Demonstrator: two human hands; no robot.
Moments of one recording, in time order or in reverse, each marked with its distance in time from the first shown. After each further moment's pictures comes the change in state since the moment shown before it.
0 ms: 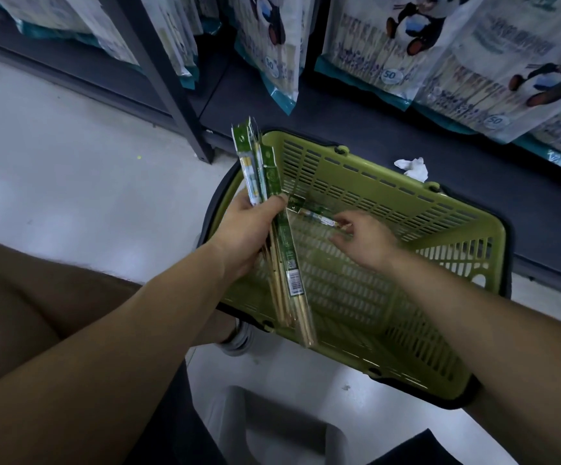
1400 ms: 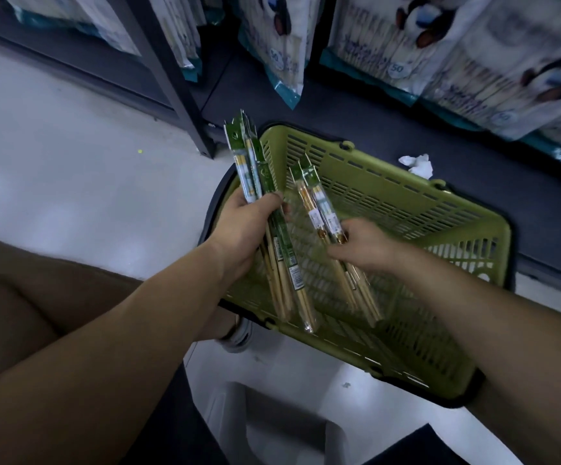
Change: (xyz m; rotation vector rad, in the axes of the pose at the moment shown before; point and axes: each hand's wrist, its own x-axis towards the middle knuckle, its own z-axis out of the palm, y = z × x) left_hand 0.003 -0.005 -0.008 -0.033 0.068 -0.017; right_hand -0.005 -0.011 0.002 0.148 -0.229 0.042
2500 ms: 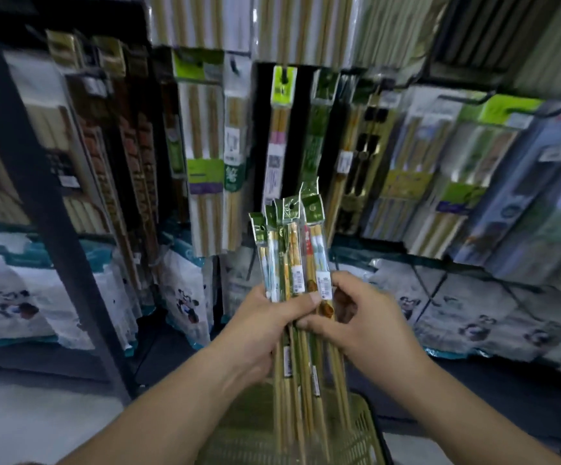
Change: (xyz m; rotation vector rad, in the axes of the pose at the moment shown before) left_hand -0.178 0.206 0.146 0.006 -0.640 0.287; right_hand -0.296 -0.161 -0.185 -0.012 1.027 -0.514
